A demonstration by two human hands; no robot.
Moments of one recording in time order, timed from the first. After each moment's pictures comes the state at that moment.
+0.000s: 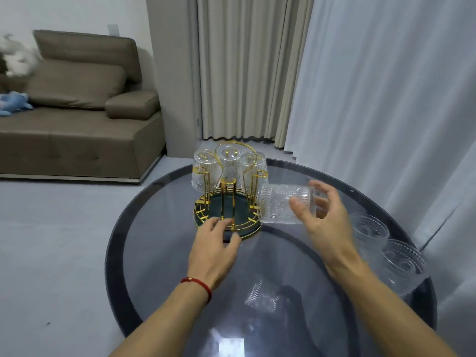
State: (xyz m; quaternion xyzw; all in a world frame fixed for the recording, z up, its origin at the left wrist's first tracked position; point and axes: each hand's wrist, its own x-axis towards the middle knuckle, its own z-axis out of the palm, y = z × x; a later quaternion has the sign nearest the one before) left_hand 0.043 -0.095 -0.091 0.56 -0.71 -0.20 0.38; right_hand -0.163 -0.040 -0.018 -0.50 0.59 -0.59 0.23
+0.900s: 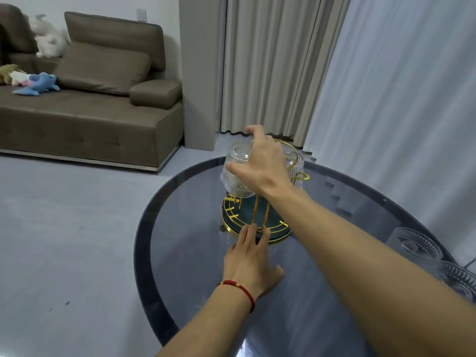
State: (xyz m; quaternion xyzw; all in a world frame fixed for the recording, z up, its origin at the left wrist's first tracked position) left_hand 0.039 -0.101 -0.112 0.56 -0.80 -0.09 0.19; right_hand -0.018 -0.177 0.038 -0.71 0.60 -0.36 0.02
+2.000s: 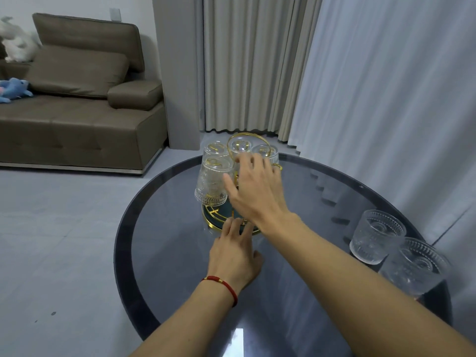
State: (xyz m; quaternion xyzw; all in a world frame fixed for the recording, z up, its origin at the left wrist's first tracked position) left_hand 0.029 -0.087 -0.104 0.52 -0.81 -0.08 0.27; right_hand -0.053 -0.129 -0.003 -0.71 0.63 -0.30 -0.13
